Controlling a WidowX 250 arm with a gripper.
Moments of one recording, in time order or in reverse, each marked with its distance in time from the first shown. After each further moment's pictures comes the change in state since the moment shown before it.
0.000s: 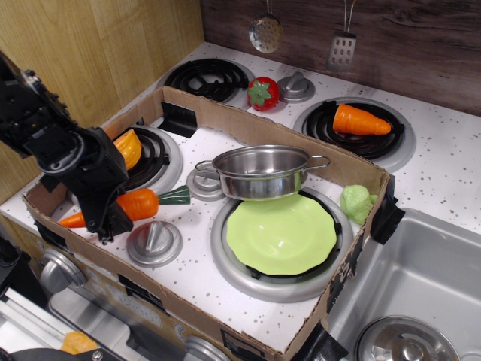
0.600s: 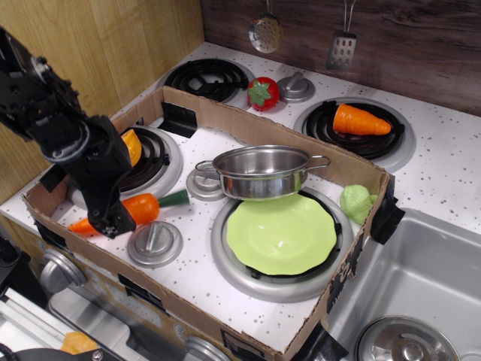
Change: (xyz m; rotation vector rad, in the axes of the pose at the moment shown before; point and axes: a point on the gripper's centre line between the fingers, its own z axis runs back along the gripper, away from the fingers) arm 0.008 0.002 0.016 0.035 0.041 0.018
